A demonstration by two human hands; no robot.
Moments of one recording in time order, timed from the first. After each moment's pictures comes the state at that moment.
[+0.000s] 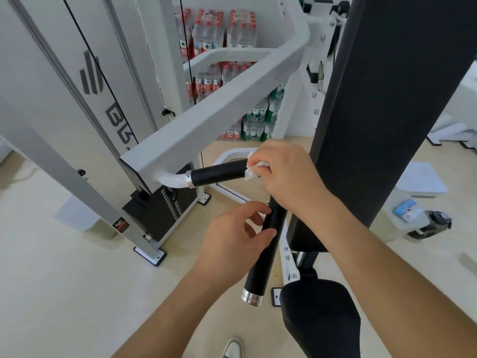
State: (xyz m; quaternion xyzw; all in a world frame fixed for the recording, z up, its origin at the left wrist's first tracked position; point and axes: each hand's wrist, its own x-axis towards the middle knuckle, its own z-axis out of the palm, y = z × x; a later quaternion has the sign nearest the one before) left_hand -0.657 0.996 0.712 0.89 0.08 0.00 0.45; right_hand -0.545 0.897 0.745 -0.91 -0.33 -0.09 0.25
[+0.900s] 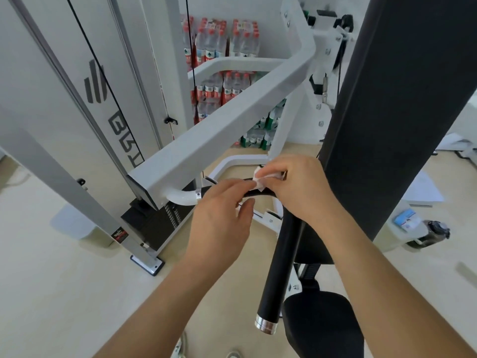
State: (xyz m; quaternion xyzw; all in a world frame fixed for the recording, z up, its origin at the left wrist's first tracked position) left_hand -0.617 1.038 0.719 0.90 0.03 0.23 0.38; right_hand -0.532 0.911 0.753 -0.91 -0.25 -0.03 0.33
